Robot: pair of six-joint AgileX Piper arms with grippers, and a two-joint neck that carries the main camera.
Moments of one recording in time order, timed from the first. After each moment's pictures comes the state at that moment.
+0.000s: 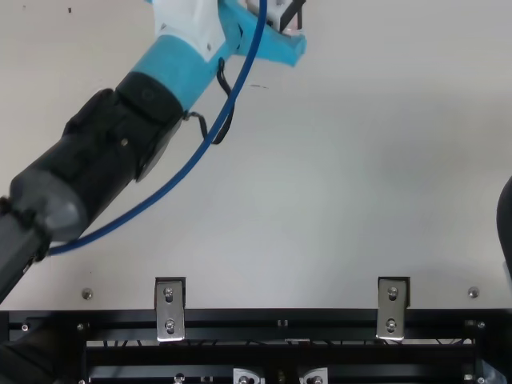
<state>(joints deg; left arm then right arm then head) -34.8 100.1 -50.8 7.5 -22.1 -20.0 -4.0 13.5 -20.2 4.9 38.2 -6.4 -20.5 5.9</state>
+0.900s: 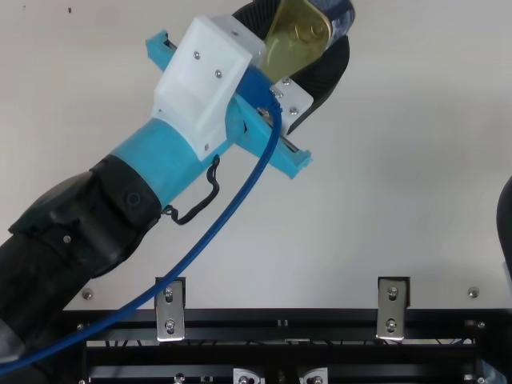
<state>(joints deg) -40.0 84.4 -42.7 31.1 -14.6 -37.7 -4.0 13.5 -20.2 4.9 38.2 -6.4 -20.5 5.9</state>
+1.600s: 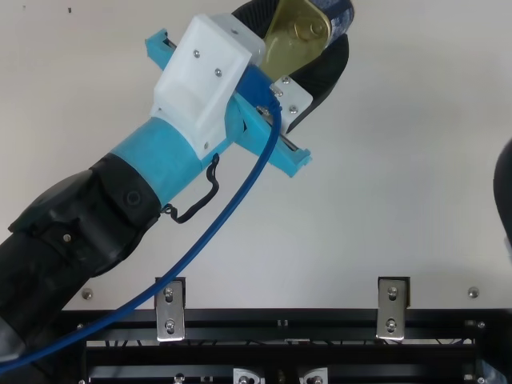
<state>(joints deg) -40.0 84.4 -42.7 31.1 -14.4 -37.7 2.9 27.7 -26.7 7.3 27.4 -5.9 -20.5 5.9</state>
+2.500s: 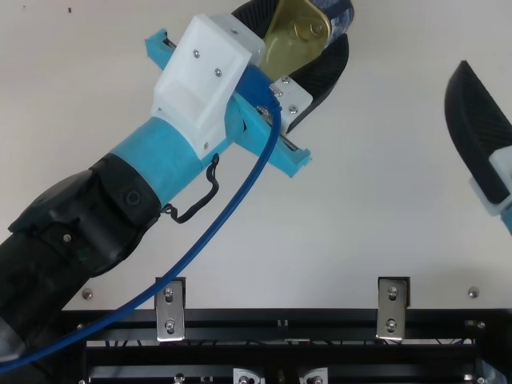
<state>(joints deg) -40.0 84.4 -42.7 31.1 -14.4 -37.7 12.2 45.4 -36.4 19.5 18.9 -7.8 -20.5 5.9</state>
